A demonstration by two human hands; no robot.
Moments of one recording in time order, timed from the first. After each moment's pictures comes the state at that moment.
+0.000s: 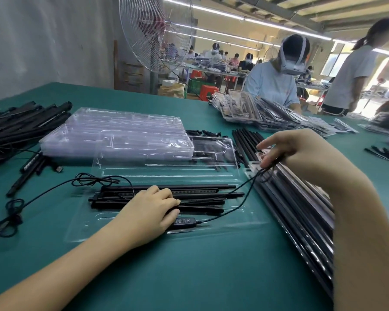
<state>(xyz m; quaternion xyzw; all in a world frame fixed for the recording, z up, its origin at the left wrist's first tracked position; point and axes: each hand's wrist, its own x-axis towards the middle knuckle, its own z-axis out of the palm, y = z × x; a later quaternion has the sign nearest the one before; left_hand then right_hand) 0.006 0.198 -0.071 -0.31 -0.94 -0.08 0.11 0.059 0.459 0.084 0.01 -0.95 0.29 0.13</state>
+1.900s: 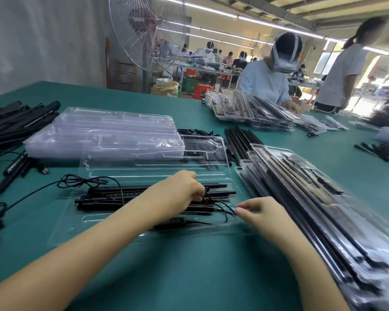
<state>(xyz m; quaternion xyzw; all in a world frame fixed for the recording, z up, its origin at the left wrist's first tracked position) -0.008 0.259 -0.024 -0.39 -0.91 -0.15 0.04 0.074 0.458 -0.031 -0.11 -0.94 0.32 0.05</state>
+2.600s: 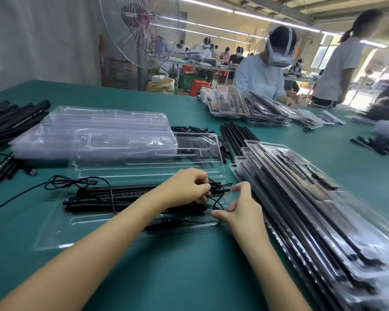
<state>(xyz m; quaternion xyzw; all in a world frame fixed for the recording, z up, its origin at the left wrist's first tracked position) -0.026 0.301 -0.032 -0.27 -0.84 -0.45 -0.13 0.057 0.435 -0.057 -0.13 -0.90 0.38 0.16</state>
